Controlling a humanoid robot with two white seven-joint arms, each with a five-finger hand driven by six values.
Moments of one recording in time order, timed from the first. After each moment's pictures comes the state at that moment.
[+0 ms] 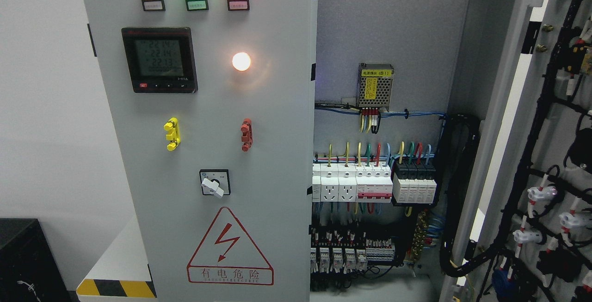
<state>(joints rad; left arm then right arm) 0.00 0.00 0.09 0.06 0.09 -0.11 -0.11 0.39 0.11 0.13 -1.50 0.09 -0.44 -0.07</state>
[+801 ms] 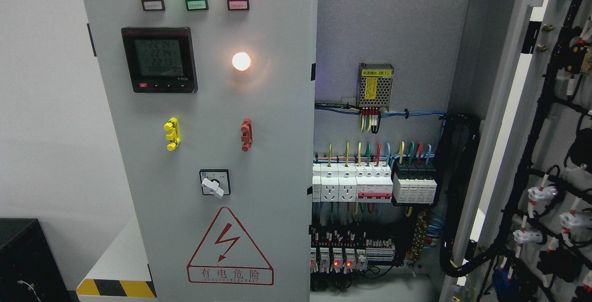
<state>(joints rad) 0.00 0.00 0.08 0.06 0.09 -0.12 -0.12 0.17 0.11 0.20 -1.75 0.09 -0.32 -0.06</state>
